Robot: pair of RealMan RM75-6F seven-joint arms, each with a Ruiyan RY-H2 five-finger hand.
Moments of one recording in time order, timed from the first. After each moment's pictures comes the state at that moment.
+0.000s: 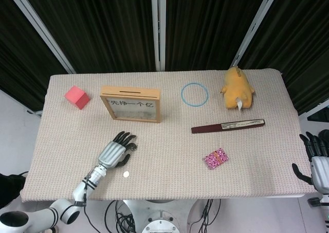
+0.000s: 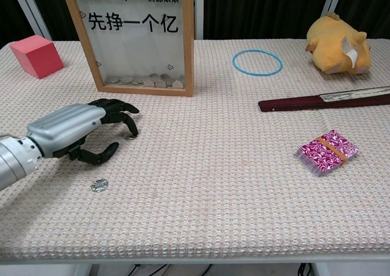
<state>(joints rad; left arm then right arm) -0.55 -1.83 0.01 -1.00 1.58 1.14 -0.11 0.03 -1.07 0.06 -1.56 -1.45 1.45 0.09</state>
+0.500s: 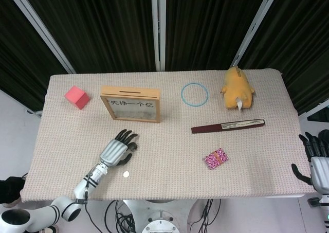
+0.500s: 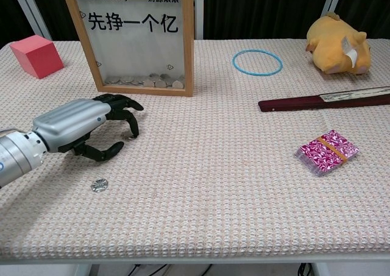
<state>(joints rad) -0.58 -1.84 0.00 -0.98 1.59 1.13 -0.10 0.03 -1.07 0.06 -1.56 -1.45 1.45 0.08</state>
